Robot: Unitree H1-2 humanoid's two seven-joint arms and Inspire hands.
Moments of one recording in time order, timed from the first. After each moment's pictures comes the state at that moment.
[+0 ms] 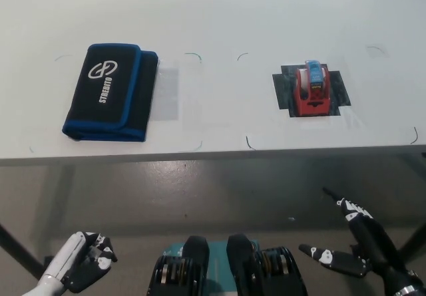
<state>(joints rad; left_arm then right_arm) 0.01 0.39 -0.11 0.09 0.17 -0.01 -0.13 -0.04 -0.33 0.27 0.01 -0.46 -0.03 -0.01</state>
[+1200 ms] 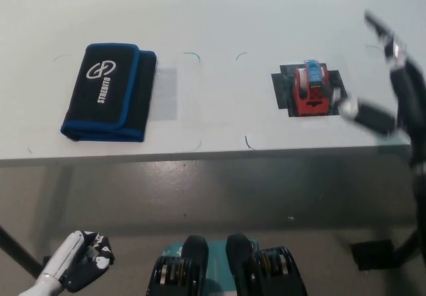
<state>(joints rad) 0.01 0.39 -0.10 0.09 0.19 -0.03 -0.14 -0.53 -0.28 0.07 -0.15 -0.41 0.06 0.01</state>
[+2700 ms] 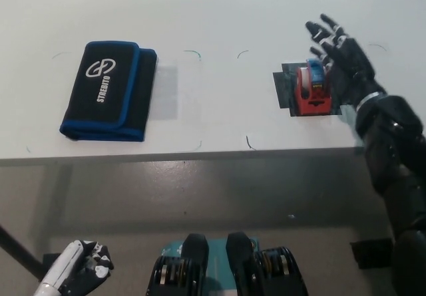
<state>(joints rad) 0.03 0.38 -0.08 0.13 0.19 -0.07 -0.14 -0.95 -0.12 -0.30 1.04 0.18 -0.08 0.28</state>
